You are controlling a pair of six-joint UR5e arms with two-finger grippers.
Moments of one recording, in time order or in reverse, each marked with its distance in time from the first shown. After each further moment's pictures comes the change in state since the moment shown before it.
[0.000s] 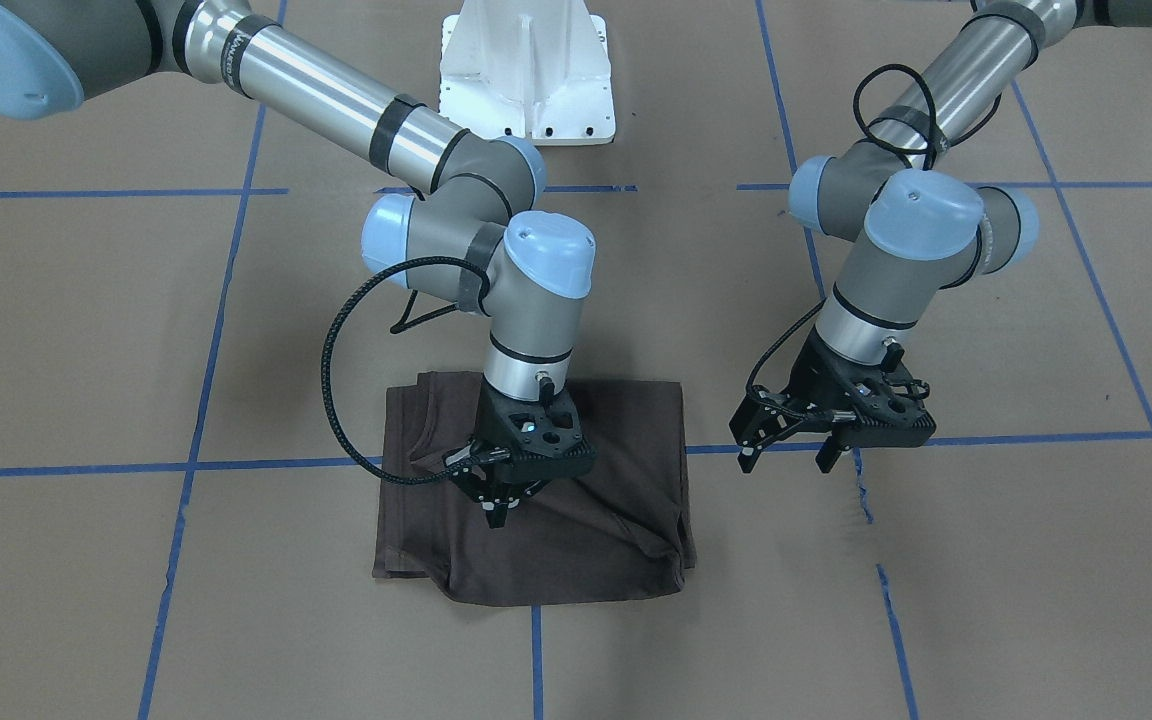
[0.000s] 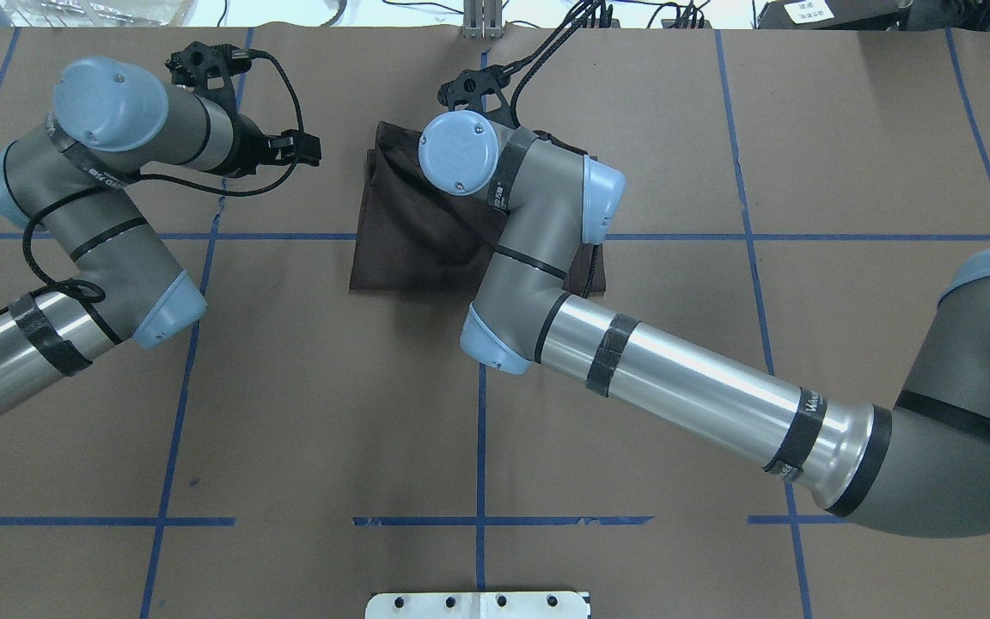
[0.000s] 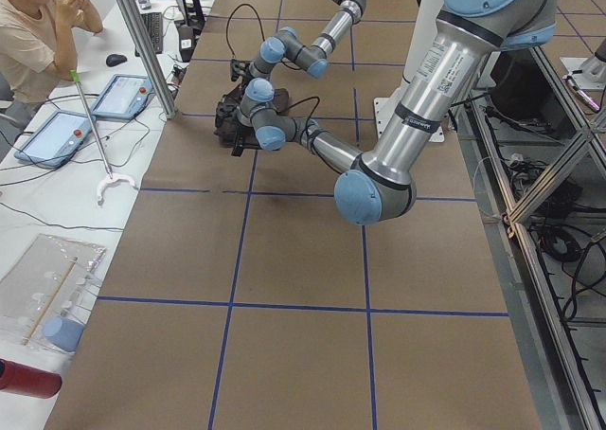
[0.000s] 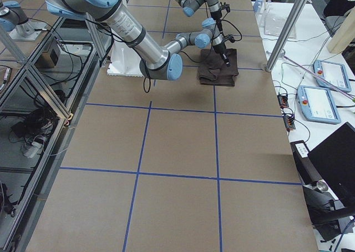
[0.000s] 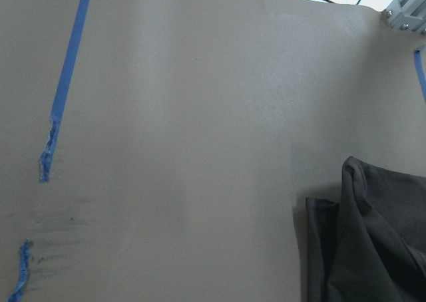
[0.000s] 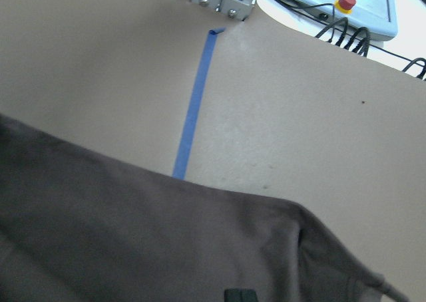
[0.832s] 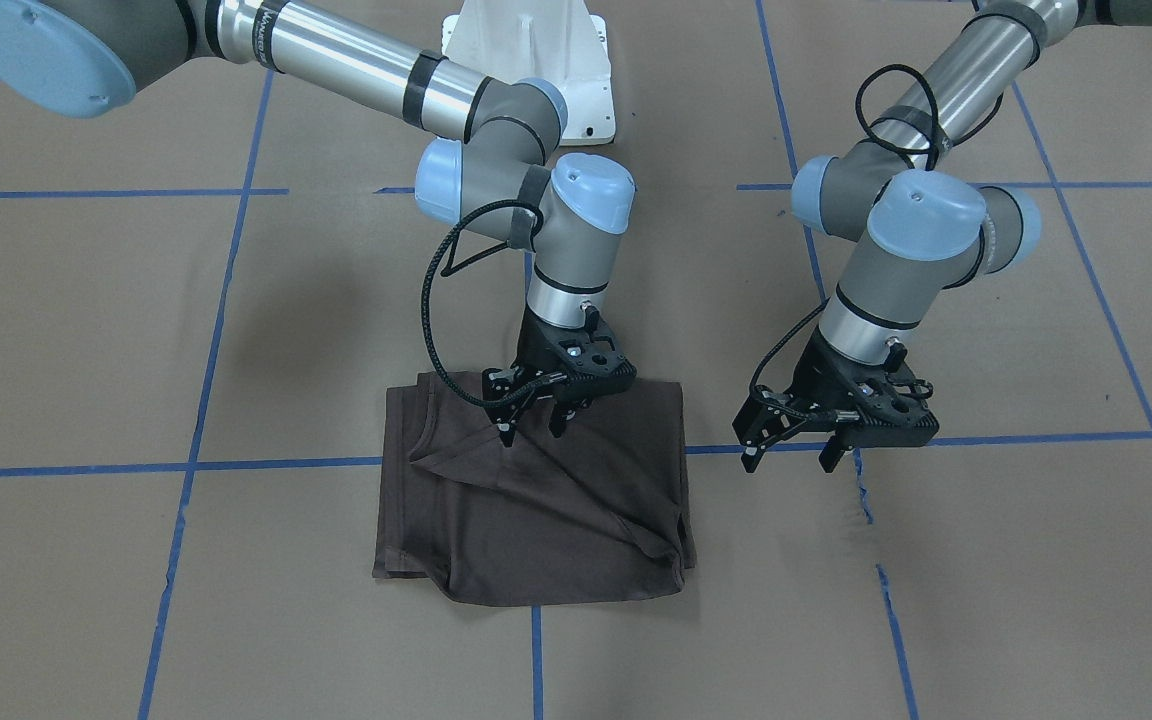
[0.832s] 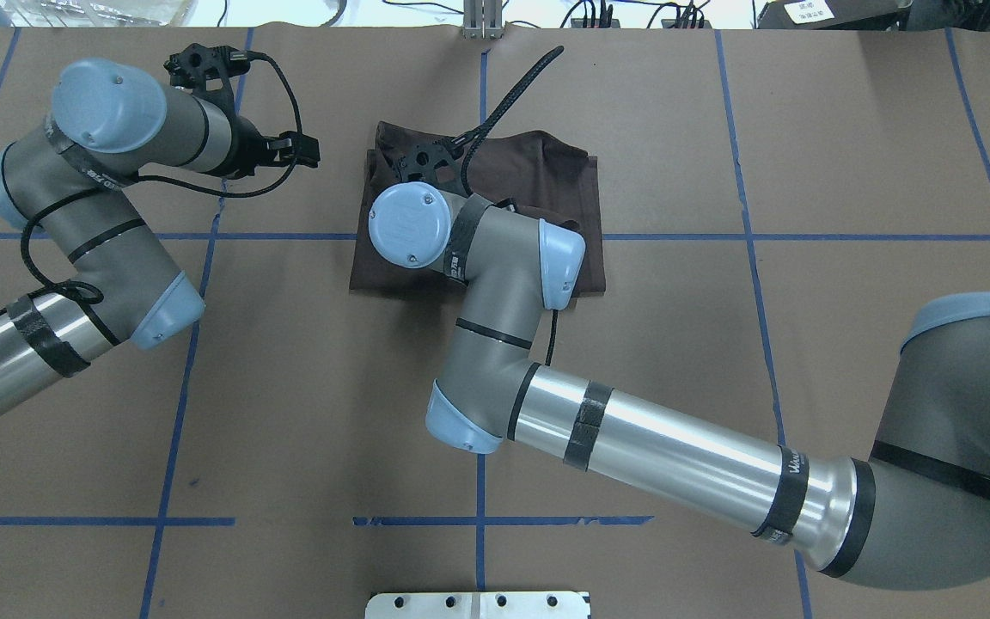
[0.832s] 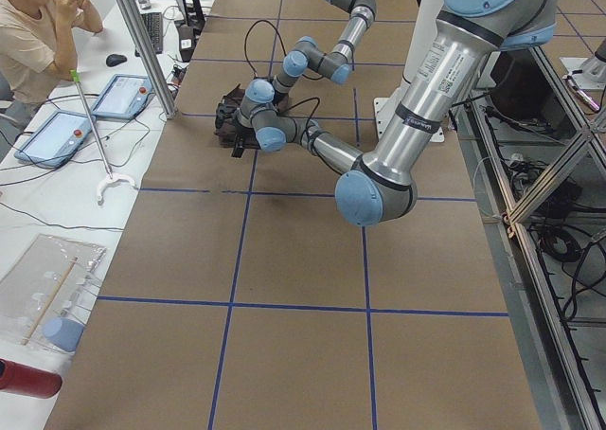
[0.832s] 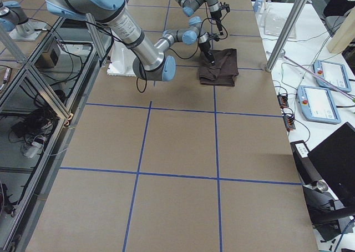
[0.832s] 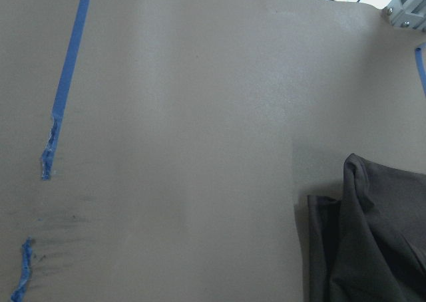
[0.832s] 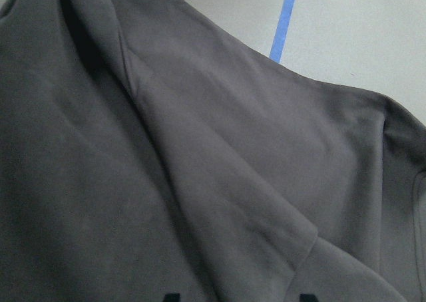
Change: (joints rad) left arm -0.002 0.007 -0.002 0.000 0.000 0.000; right arm -0.112 -0.030 0.083 -0.117 -0.037 -0.046
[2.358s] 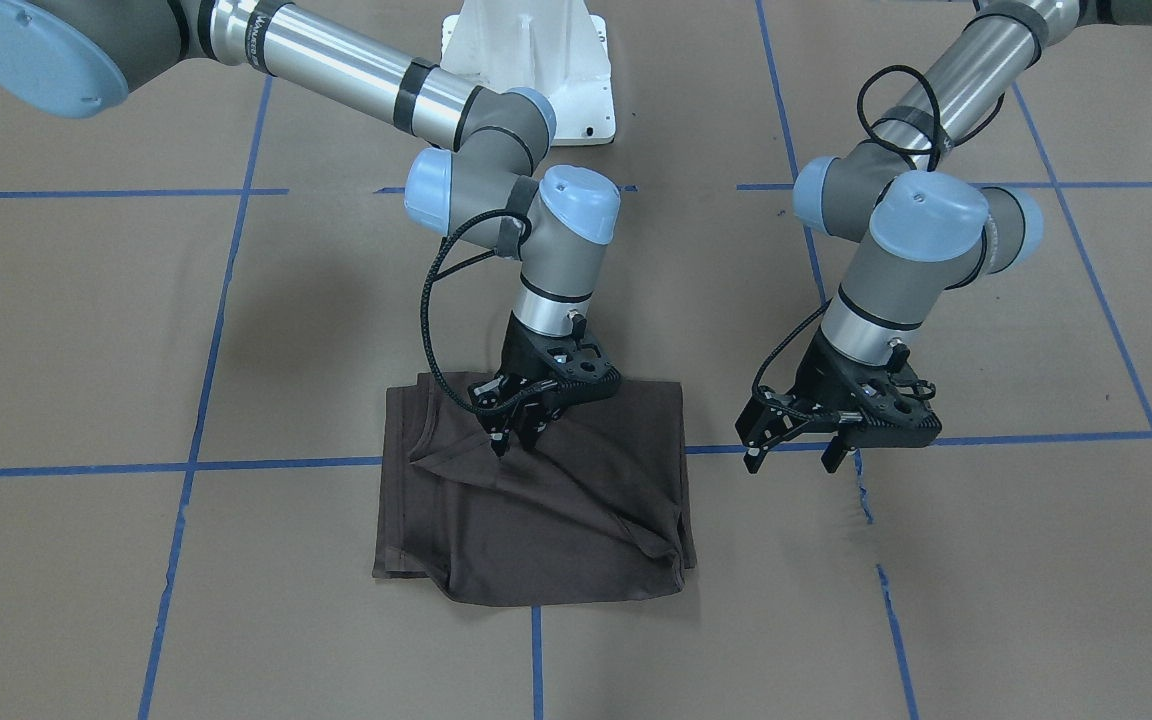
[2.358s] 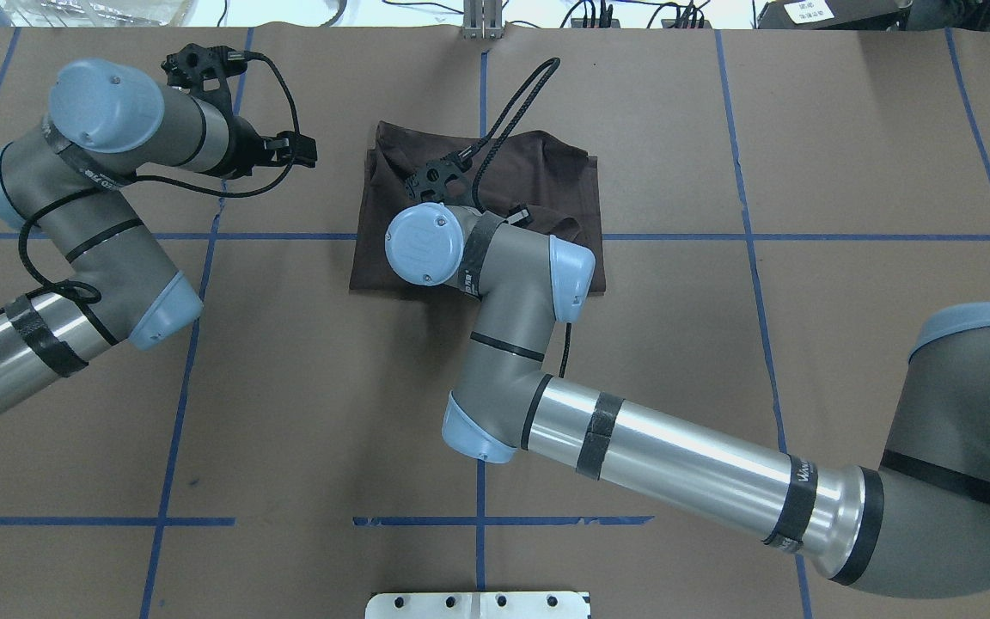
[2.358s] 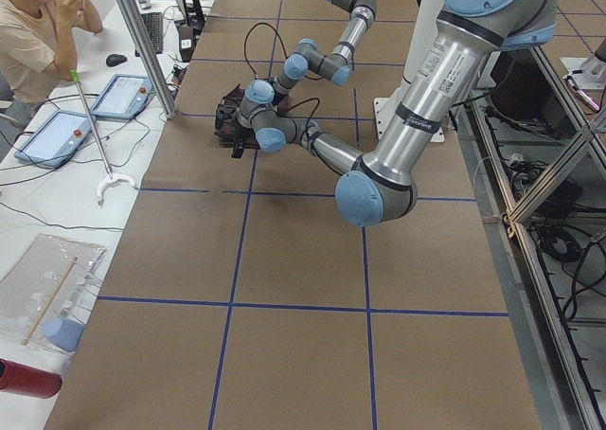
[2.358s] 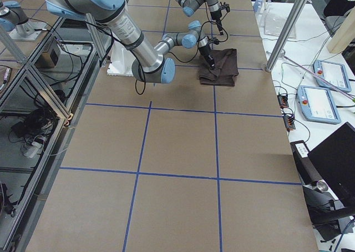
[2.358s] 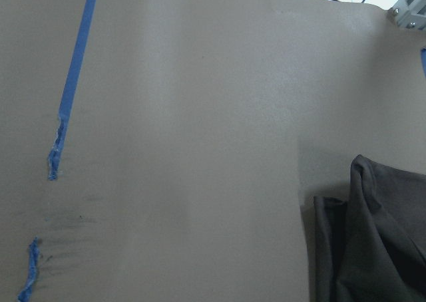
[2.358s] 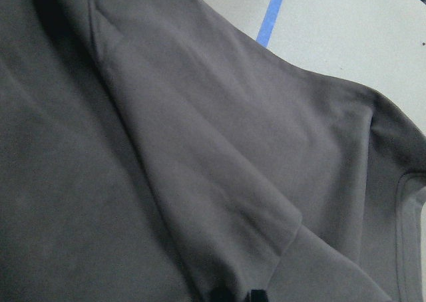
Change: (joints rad) left arm -0.001 0.001 0.001 0.000 0.000 0.000; right arm 0.000 -0.032 -0.002 0.004 -0.033 -0.046
